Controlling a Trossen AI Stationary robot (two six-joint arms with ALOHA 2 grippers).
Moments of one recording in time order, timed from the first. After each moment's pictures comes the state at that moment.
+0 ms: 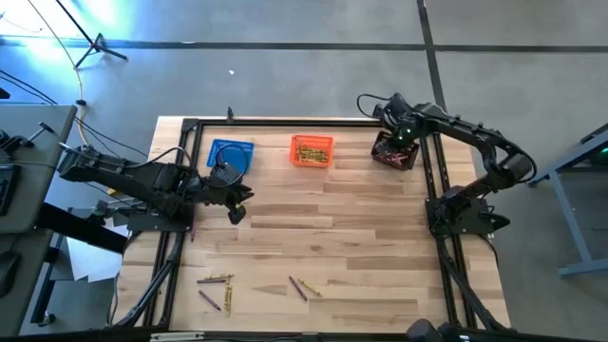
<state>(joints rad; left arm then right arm) -0.20 0.96 0.83 -0.69 -0.43 -0.59 -0.91 1.46 0.98 -0.89 -0.01 0.09</state>
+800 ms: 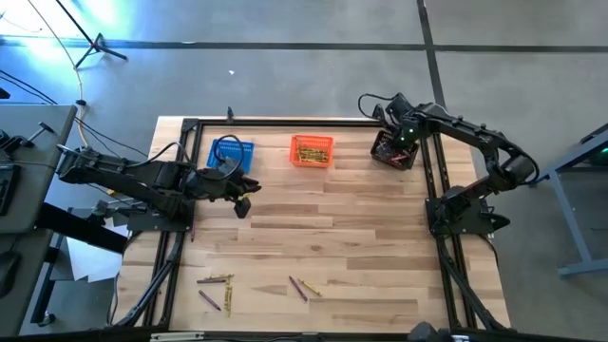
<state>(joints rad) -0.16 0.96 0.83 -0.52 -0.44 -0.59 -0.91 1.44 0.98 -0.90 -0.05 0.05</state>
